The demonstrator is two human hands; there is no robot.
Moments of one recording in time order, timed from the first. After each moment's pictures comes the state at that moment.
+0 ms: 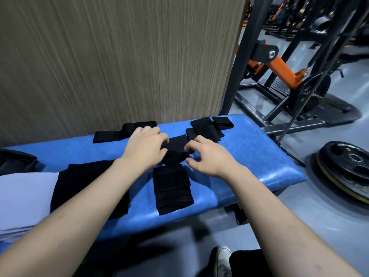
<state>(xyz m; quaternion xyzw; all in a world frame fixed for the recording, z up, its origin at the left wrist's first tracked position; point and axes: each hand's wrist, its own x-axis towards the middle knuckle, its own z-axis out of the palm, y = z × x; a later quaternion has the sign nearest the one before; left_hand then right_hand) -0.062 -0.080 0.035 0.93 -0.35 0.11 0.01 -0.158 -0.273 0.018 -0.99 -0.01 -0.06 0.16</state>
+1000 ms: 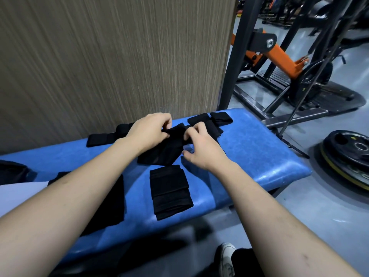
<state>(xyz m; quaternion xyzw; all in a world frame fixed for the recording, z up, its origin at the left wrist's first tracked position) -0.022 -0.114 0.053 0.91 -0.38 0.04 0.15 -0.133 -0.271 0.005 -0.96 0.04 -0.12 0.24</state>
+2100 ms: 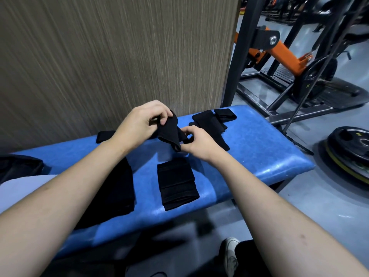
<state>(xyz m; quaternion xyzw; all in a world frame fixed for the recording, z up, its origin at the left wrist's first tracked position) -0.037 -0.069 0.071 0.78 -0.51 0.11 0.36 -0.126 -0.249 0.017 -0.87 0.07 -0.06 0.49</state>
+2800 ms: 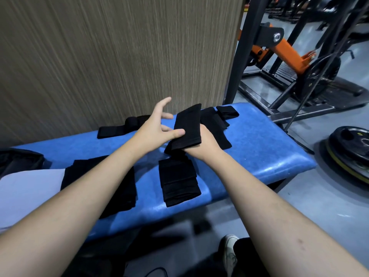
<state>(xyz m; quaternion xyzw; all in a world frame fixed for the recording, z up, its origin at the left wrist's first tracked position) -0.060 -0.085 0.050 0.81 -0.31 -0.12 0.48 -0.133 -0.228 0.029 -0.93 0.03 -0.12 0.36</state>
